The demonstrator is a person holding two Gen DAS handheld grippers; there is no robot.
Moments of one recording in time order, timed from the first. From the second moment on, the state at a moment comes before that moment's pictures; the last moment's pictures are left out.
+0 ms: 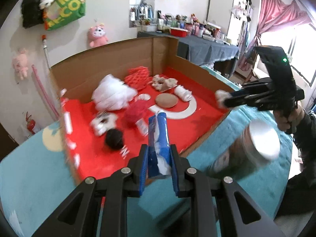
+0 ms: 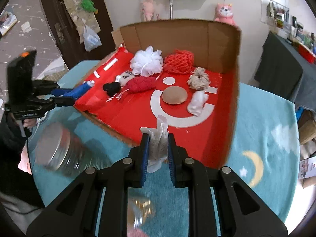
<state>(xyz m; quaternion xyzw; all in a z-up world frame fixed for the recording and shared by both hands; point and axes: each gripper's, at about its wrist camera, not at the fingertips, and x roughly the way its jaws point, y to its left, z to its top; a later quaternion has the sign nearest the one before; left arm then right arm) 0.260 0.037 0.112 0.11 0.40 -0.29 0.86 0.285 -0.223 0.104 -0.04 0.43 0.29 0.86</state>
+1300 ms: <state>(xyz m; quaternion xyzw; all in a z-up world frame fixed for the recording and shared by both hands) 0.336 -0.041 0.079 0.16 0.49 -0.25 0.82 0.369 -0.177 0.058 -0.07 0.54 0.25 0.80</state>
